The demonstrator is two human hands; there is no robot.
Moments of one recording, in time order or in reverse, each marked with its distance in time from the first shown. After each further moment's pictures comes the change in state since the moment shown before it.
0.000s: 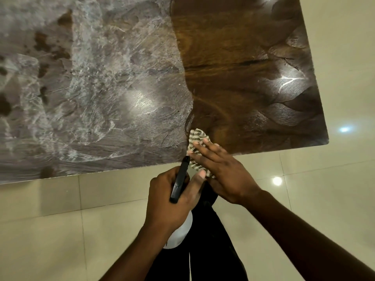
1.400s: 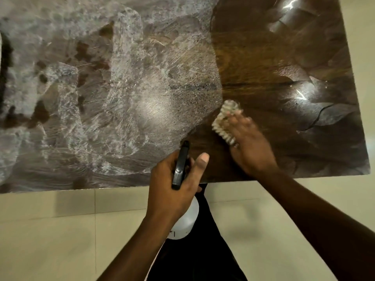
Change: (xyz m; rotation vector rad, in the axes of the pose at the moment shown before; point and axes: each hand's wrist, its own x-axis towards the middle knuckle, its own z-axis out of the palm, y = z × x) left_hand 0.057 0.034 -0.082 -0.137 0.109 -0.063; right_hand 0.115 0.019 -0.032 -0.144 0.222 0.213
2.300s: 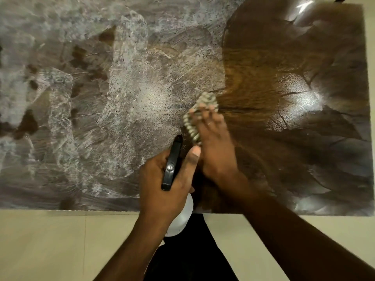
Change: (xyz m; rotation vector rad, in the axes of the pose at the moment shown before) left_hand 0.067 0.034 0.001 0.056 0.174 -0.005; right_hand 0.103 -0.074 0.011 0.139 -0.042 0.087
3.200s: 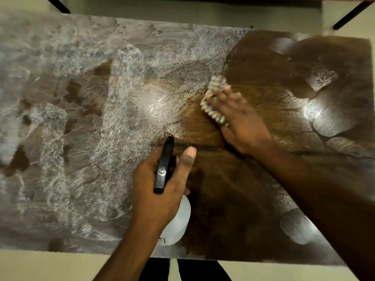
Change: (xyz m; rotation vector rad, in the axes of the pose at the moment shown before) left_hand 0.079 0.055 0.017 -0.123 0.012 -0.081; right_hand 0.140 0.098 -0.078 -0.208 -0.111 -0.252
